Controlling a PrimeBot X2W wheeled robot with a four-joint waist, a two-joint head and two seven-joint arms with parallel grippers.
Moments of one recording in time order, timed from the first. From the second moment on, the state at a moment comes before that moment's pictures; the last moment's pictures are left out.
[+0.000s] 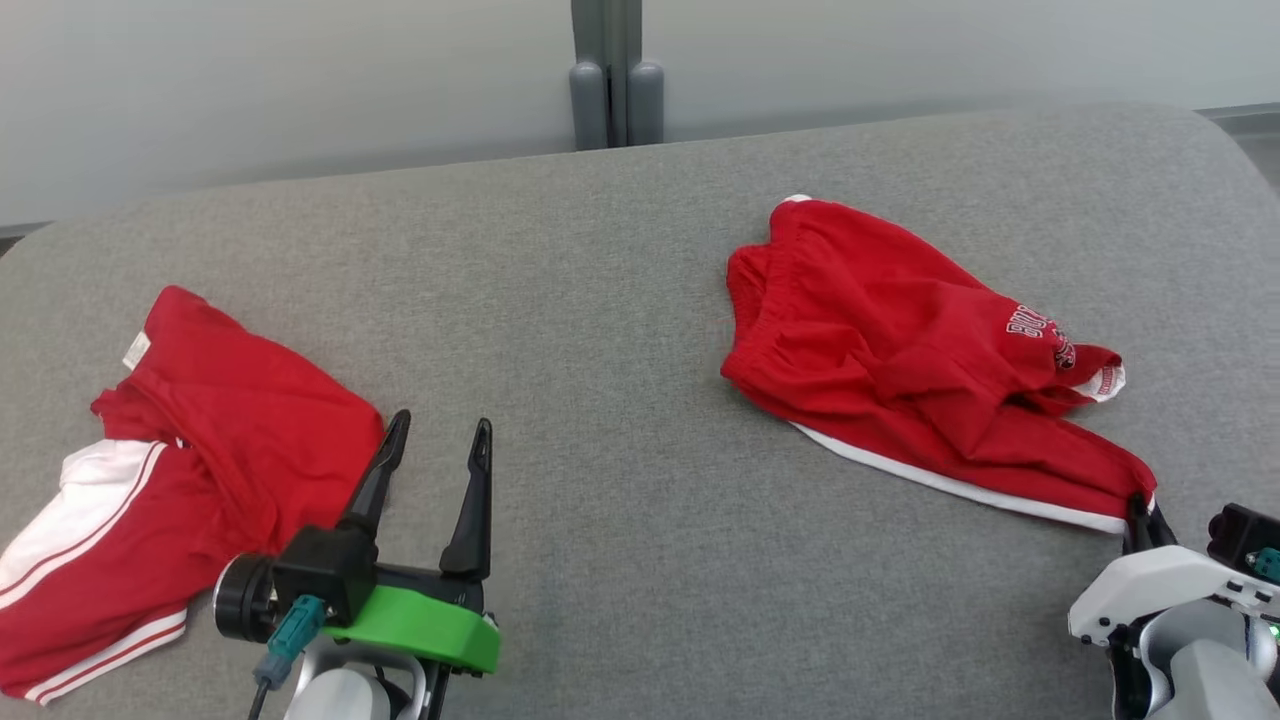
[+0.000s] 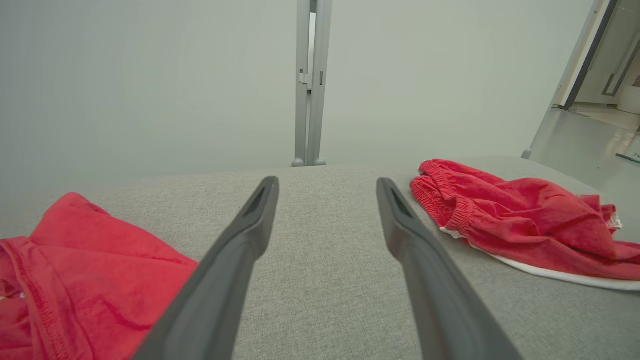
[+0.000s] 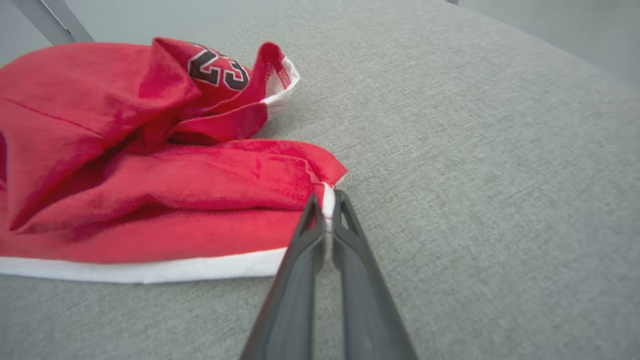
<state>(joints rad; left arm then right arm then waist) -0.11 0.05 -0.20 0.18 -0.20 -0.10 -0.26 -0.33 -0.08 -0.39 0.87 0.12 0.13 -0.26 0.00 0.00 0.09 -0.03</state>
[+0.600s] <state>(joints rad) -0.11 0.05 -0.22 0.19 -0.22 -0.10 -0.26 -0.19 -0.05 0.03 0.32 0.21 0.13 -0.26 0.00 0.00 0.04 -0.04</state>
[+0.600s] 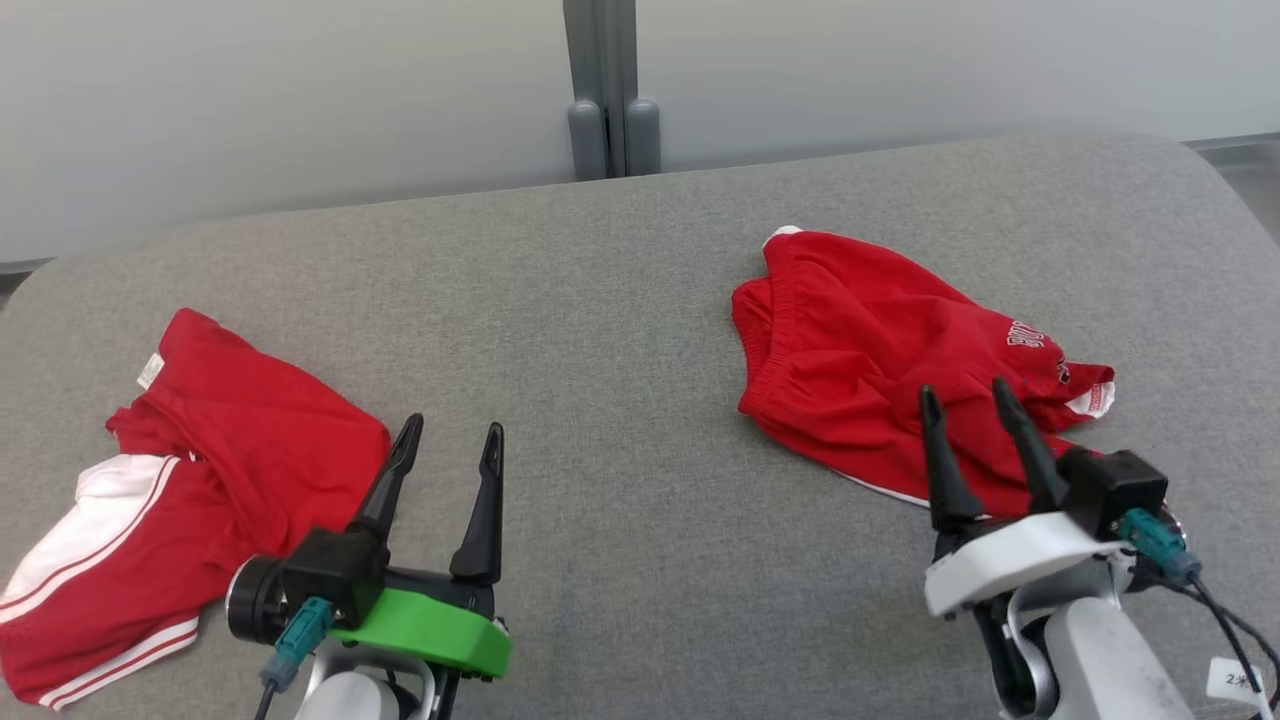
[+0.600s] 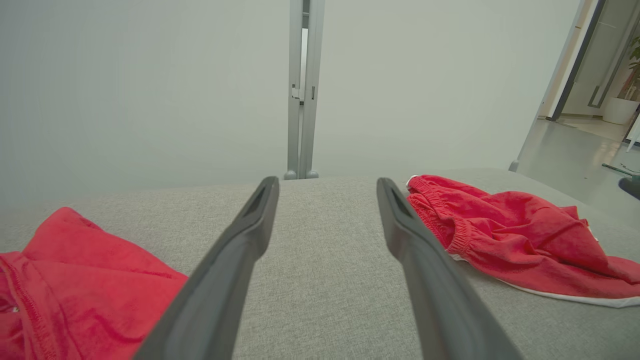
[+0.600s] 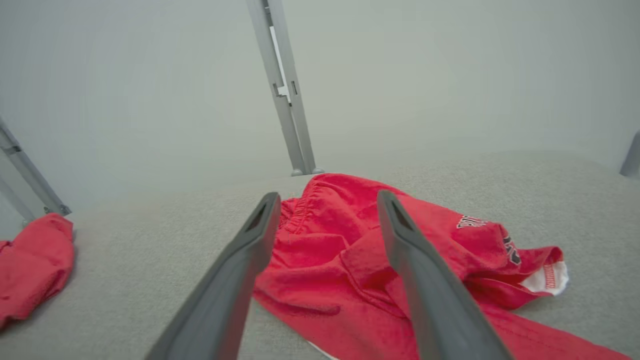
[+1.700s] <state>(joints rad) -0.14 0.05 -0.28 0.20 -0.24 -0.10 -0.26 -0.48 -0.10 0.27 0.79 0.06 0.13 -0.23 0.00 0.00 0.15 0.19</state>
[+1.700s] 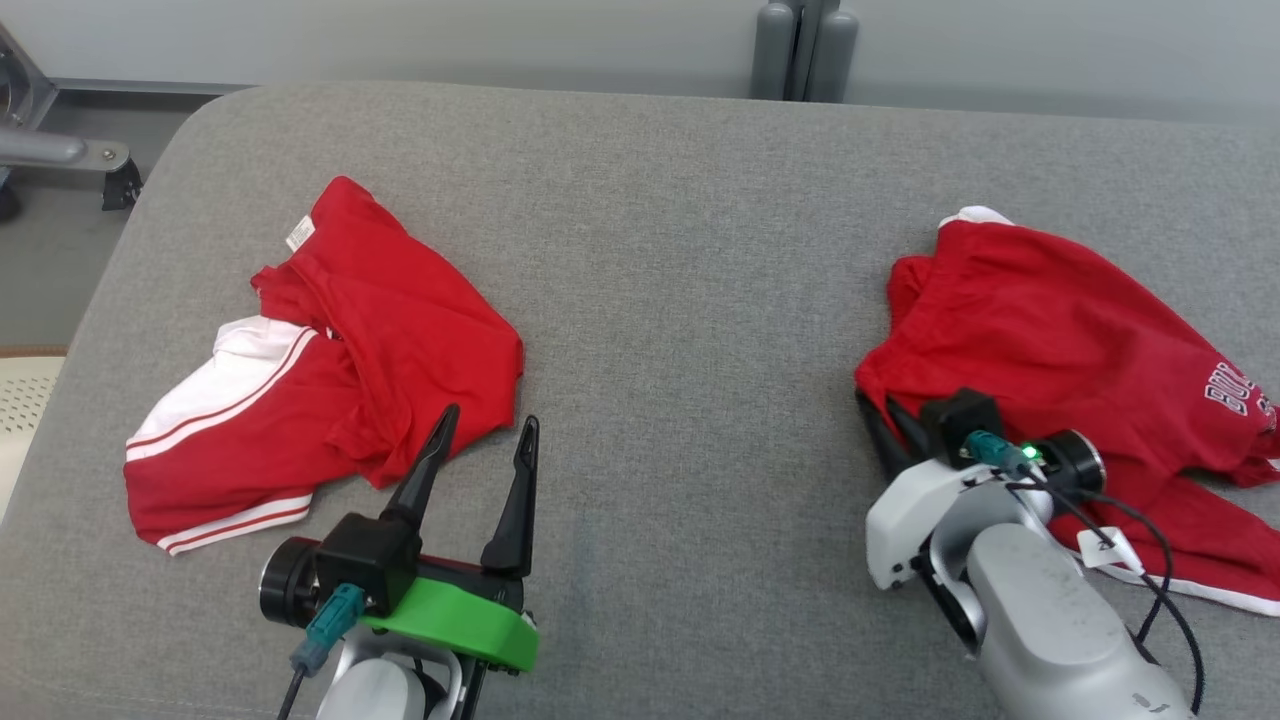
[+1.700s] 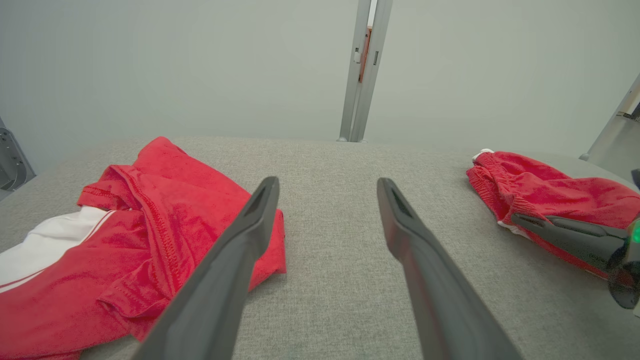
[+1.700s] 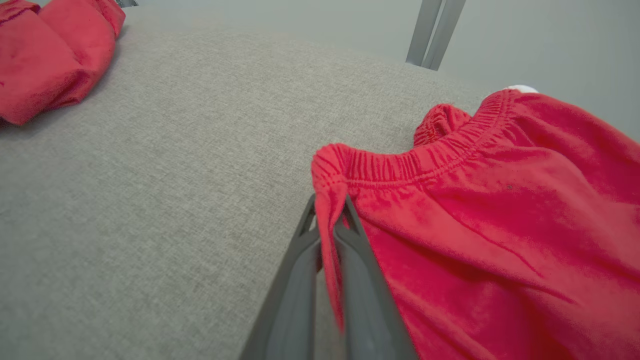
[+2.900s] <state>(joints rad) -0.17 0.05 -0.29 0.22 -0.24 -0.10 -0.26 -0.69 -0.23 0.85 0.82 0.60 0.13 -0.25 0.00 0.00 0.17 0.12</state>
